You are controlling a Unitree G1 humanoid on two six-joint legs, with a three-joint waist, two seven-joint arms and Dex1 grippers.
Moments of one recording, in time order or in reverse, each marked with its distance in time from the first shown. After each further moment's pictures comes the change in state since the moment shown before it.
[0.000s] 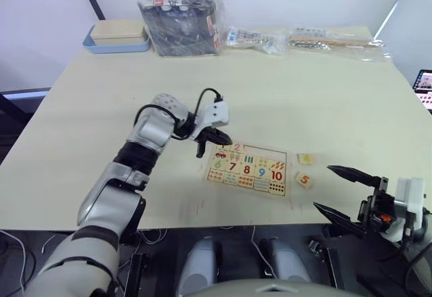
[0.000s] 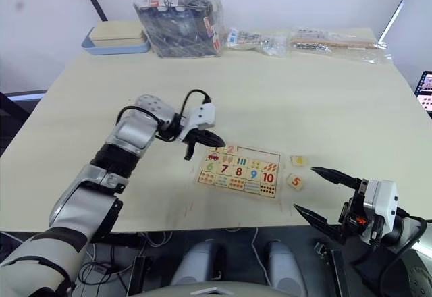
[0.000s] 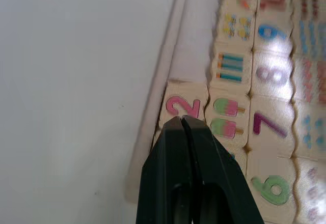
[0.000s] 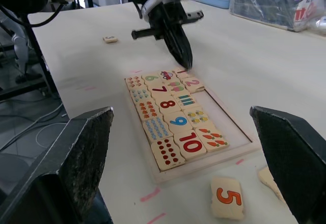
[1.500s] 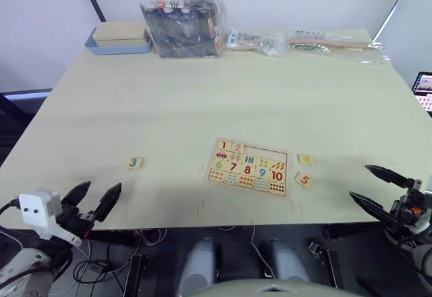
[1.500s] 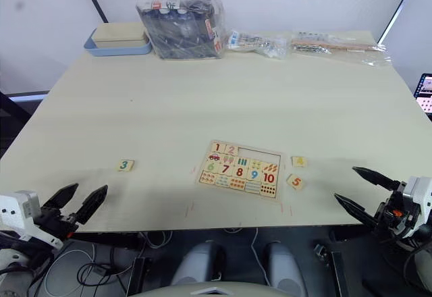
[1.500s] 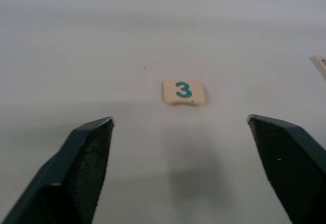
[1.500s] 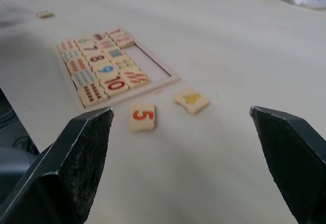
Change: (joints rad) left arm 1.354 -0.183 1.019 -0.780 -0.550 0.039 0.679; right arm -0.106 -0.035 -0.144 0.489 -0.005 -0.098 0.166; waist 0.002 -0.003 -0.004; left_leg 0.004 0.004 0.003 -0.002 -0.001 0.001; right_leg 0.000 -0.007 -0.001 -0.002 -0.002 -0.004
